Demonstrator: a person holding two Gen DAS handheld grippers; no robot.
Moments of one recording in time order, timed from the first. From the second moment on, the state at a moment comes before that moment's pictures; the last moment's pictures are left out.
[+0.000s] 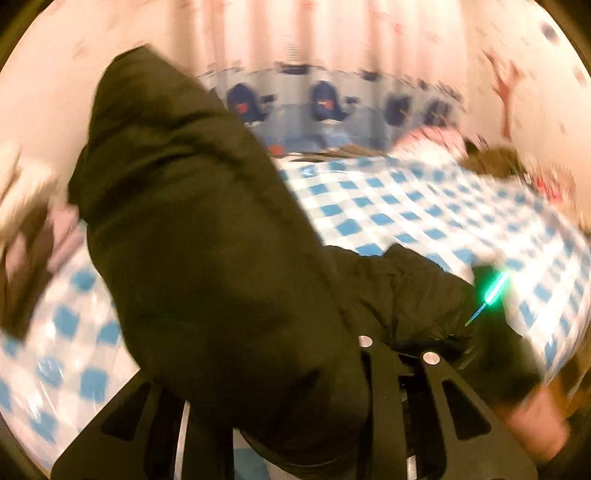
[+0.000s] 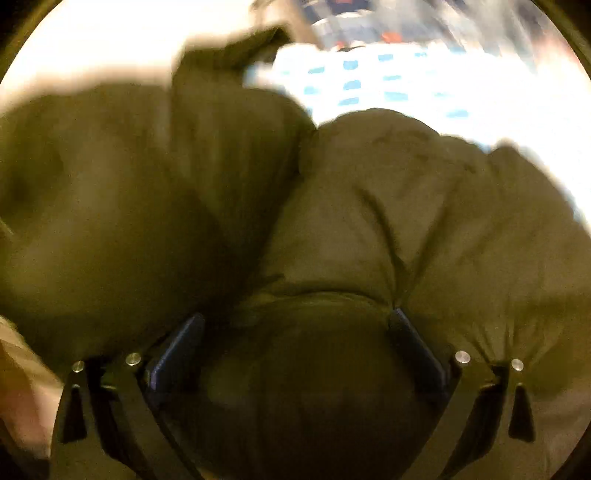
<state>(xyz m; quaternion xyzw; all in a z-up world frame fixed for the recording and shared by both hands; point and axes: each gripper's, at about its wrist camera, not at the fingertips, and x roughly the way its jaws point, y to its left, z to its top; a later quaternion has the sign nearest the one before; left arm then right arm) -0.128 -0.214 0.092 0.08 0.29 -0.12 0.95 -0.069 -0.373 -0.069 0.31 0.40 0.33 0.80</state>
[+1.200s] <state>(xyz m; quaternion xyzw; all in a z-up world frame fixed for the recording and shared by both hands) -0.175 -0.417 0.033 0.40 0.30 -0.33 0.80 -0.046 -0.566 -0.101 0.29 0.44 0.27 0.81</state>
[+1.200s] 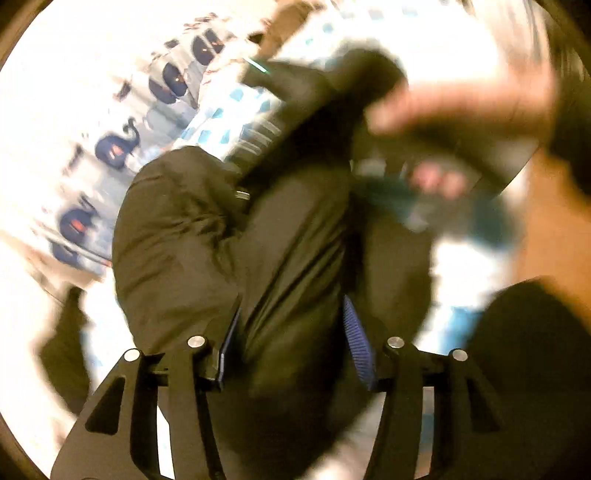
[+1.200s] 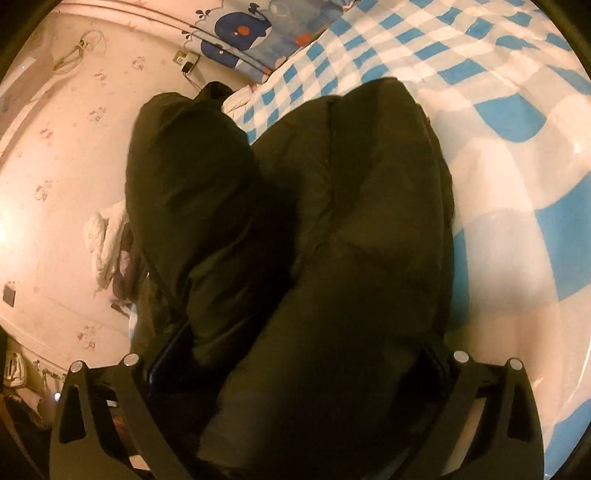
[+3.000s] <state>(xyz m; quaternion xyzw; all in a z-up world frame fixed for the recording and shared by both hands) -0.084 0.018 -0.012 -0.24 0.42 -0.12 0.87 0.014 -0.384 -0.111 0.23 0.49 0.31 0.78</state>
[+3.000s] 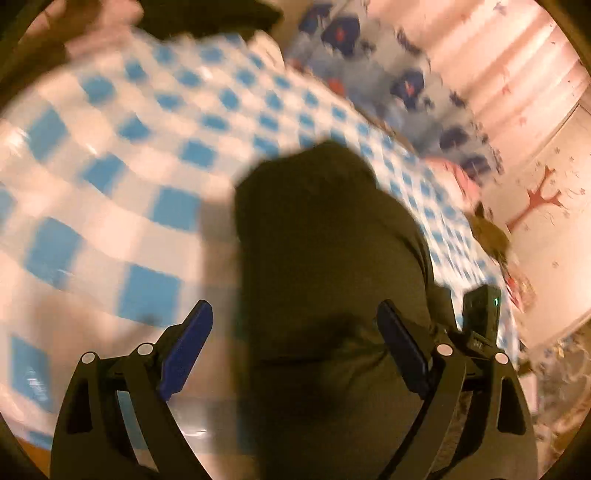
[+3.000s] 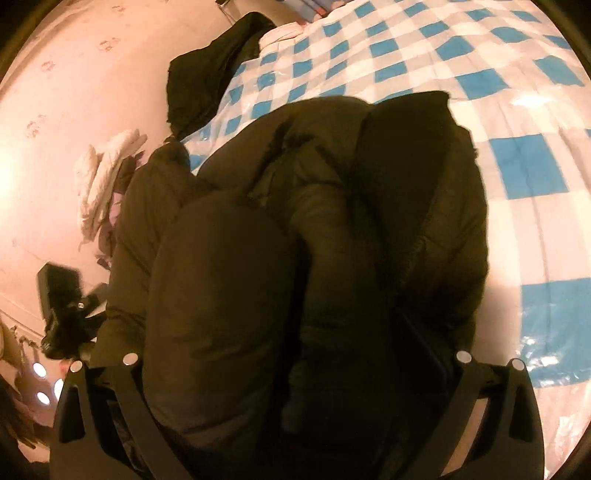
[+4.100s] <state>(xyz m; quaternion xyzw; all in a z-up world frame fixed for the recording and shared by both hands) -0.092 -0.152 -0.037 0.04 0.41 -0.25 0.88 0.006 -0.374 -0.064 0.17 0.43 0.25 0.85</state>
